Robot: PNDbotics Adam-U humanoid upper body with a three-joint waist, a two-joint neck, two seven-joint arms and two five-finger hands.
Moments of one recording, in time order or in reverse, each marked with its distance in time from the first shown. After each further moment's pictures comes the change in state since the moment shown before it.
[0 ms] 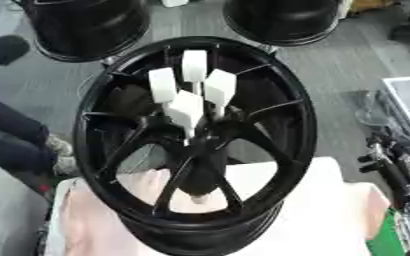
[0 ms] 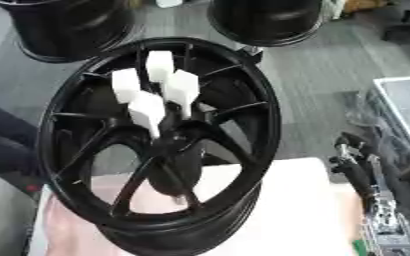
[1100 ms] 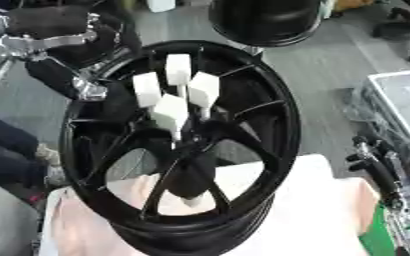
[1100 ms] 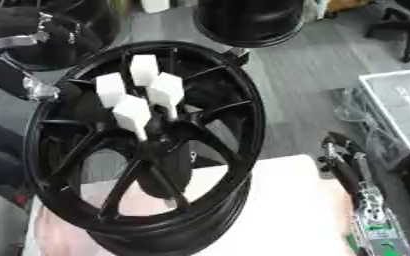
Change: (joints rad) left arm -0.144 -0.288 -0.138 0.291 -0.371 -0.015 0.015; right arm 0.013 -0.003 0.010 0.006 0.000 -0.002 0.008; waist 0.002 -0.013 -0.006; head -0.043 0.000
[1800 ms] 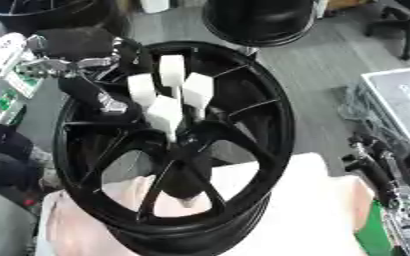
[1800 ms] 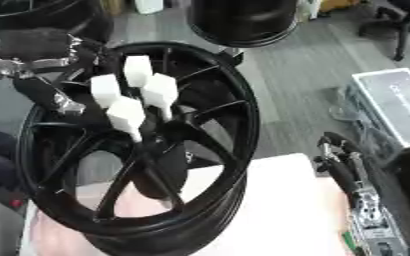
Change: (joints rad) left arm -0.011 -0.099 0.014 0.117 -0.239 -0.069 0.069; right arm -0.001 0.000 0.007 0.001 0.000 0.000 0.008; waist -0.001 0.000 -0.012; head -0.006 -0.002
